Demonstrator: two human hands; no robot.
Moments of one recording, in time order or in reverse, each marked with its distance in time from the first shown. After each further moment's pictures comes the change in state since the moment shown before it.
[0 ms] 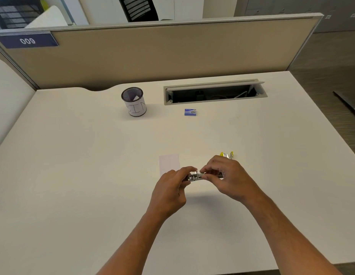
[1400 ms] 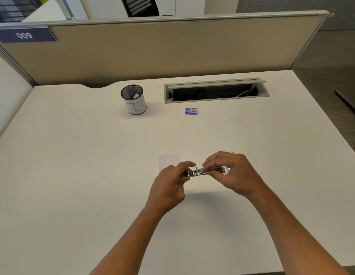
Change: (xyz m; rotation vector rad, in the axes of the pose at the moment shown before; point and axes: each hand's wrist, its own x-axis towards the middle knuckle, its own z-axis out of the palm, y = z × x) left_hand 0.011 -0.005 -0.004 -0.075 0.035 -0.018; right_hand 0.011 -0.002 -0.015 0.110 0.059 -0.085
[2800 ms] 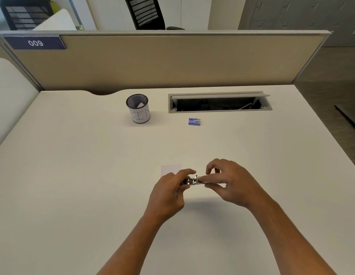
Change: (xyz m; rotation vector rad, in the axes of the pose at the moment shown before) left_hand 0.011 -0.004 -0.010 0.041 0.027 0.014; right_hand 0.019 0.004 -0.004 -0.520 -0.167 -0.248
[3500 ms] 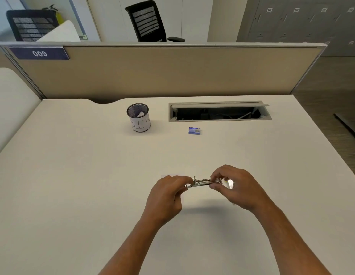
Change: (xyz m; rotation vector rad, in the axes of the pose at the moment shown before) left_hand 0.017 -0.004 -0.009 0.062 0.081 0.099; right_hand 0.002 0.017 -0.006 0.254 0.062 0.297
